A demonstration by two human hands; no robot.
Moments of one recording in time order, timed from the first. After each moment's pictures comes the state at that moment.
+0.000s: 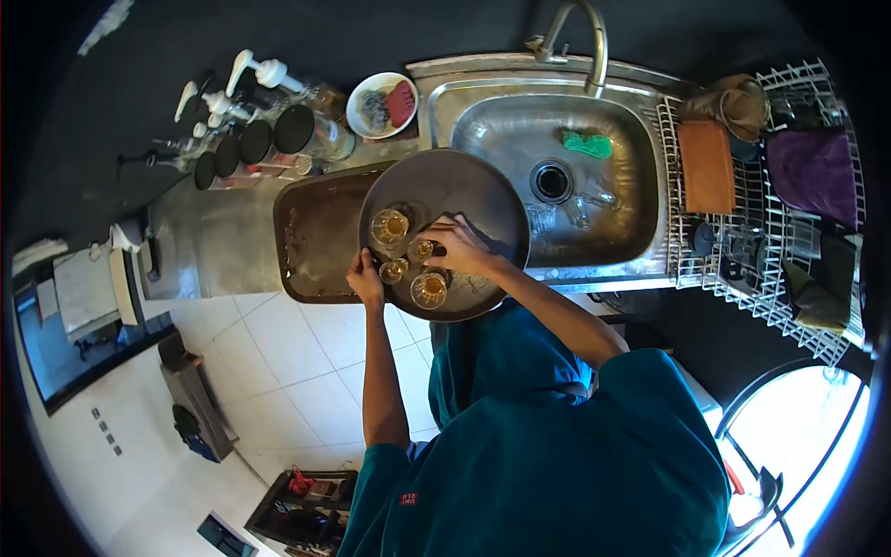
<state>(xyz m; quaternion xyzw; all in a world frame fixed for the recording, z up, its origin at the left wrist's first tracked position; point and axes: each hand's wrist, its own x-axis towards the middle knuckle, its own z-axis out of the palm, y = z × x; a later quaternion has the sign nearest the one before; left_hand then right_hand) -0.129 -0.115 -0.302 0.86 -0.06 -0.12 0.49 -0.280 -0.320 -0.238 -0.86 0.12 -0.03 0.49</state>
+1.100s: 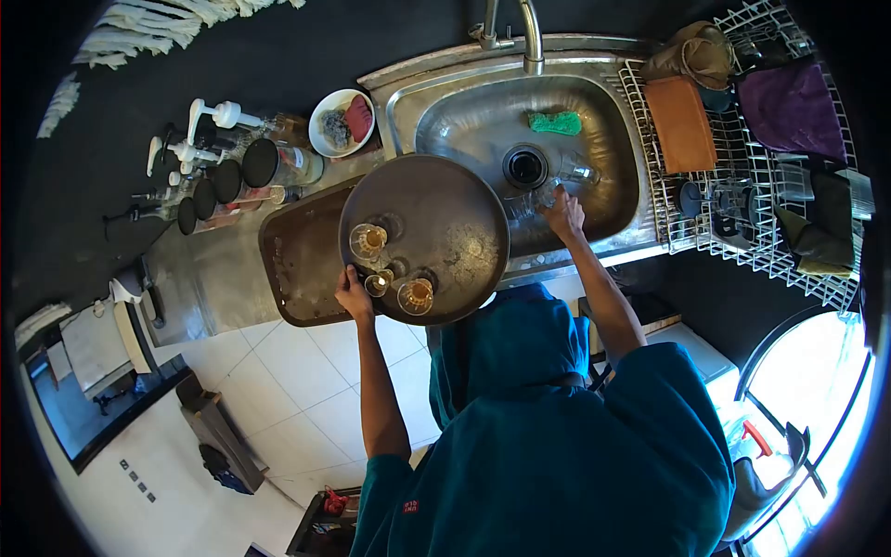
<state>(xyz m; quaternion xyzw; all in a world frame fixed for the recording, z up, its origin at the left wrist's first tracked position) -0.133 -0.122 -0.288 0.84 -0.06 -0.13 0.52 -0.455 -0.429 -0.352 -0.75 0.61 0.03 0.25</state>
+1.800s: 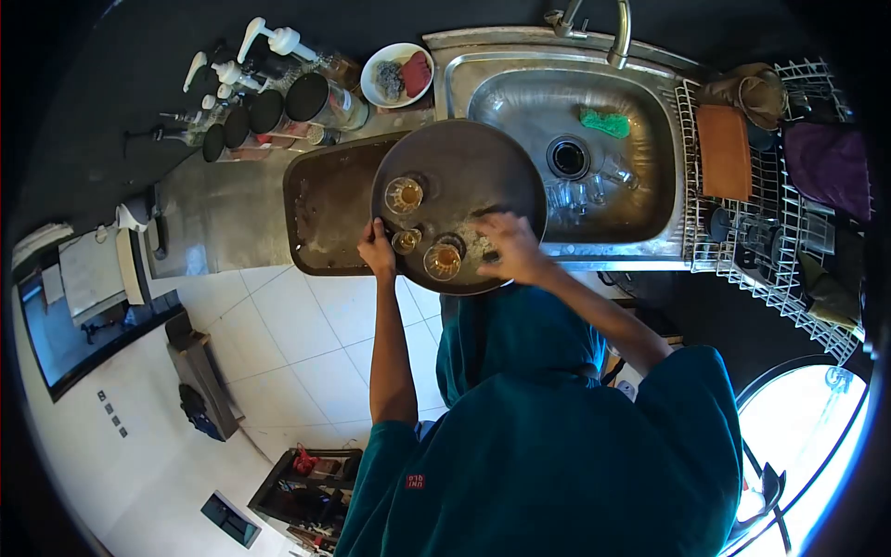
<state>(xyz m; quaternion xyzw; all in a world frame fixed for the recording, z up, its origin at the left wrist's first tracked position) -0.130 -0.119 -0.301 0.85 -0.04 -0.11 0.52 -0.363 -0.311 -0.214 -0.90 0.15 -0.05 0.41</state>
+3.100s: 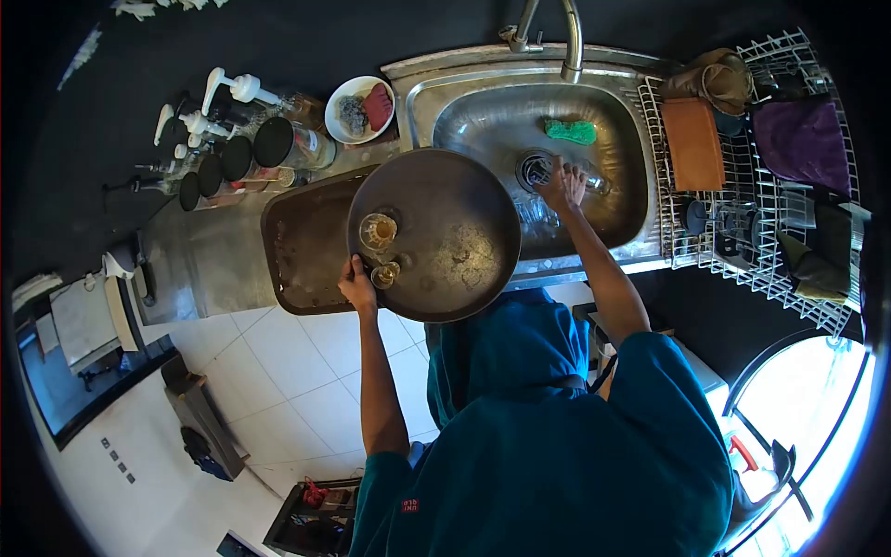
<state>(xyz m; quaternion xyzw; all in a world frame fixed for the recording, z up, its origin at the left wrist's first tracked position) -0.130 -0.117 -0.296 0.85 -0.04 -0.15 0.50 -0.393 -0.472 -0.327 -0.81 0.56 0.03 0.15</state>
